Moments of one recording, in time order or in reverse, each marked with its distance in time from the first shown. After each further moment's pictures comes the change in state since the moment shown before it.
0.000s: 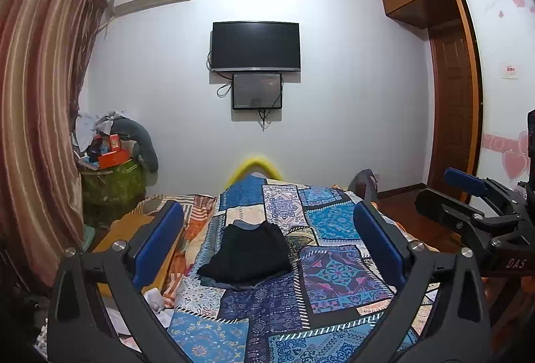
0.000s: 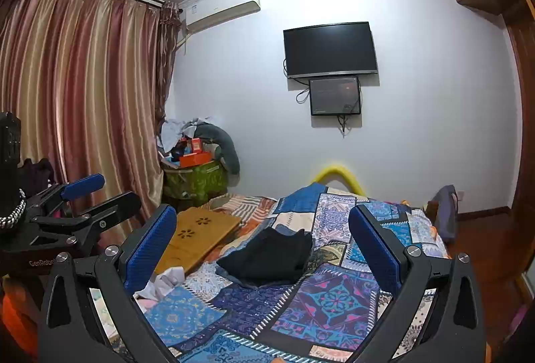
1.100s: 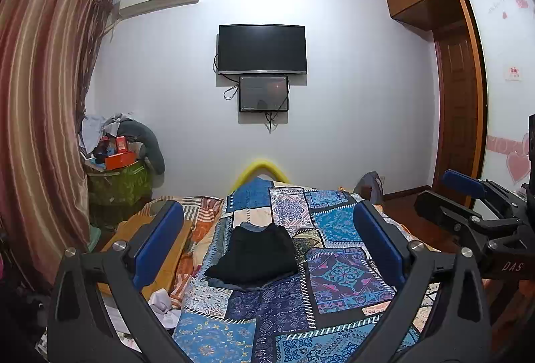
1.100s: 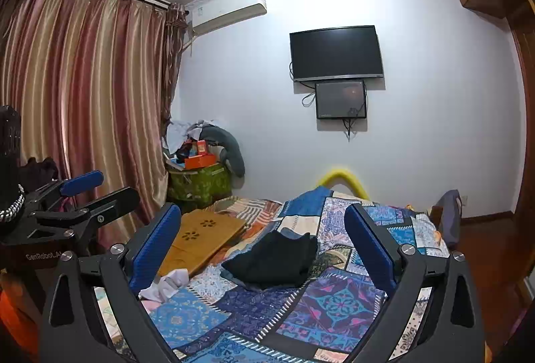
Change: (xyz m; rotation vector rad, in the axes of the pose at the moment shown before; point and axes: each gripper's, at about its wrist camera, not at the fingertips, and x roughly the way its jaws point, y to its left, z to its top) left arm -0.007 0.004 0.006 0.000 -0.008 0.031; right arm 0.002 0.007 -0.002 -0.013 -0.018 0.016
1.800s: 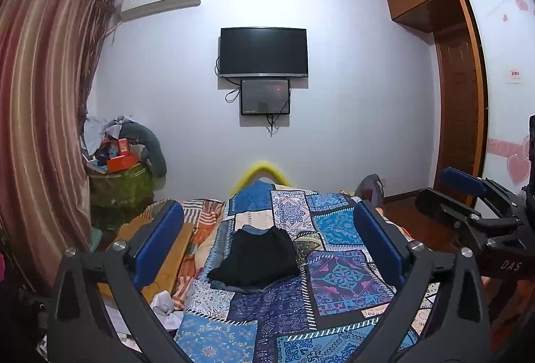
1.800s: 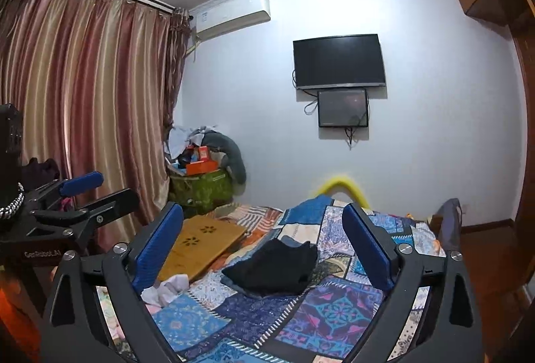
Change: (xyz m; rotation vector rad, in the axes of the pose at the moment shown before) left arm -0.006 0.007 0.009 -0.006 -0.012 0.003; right arm 0.002 0.008 0.007 -0.015 -0.029 0.002
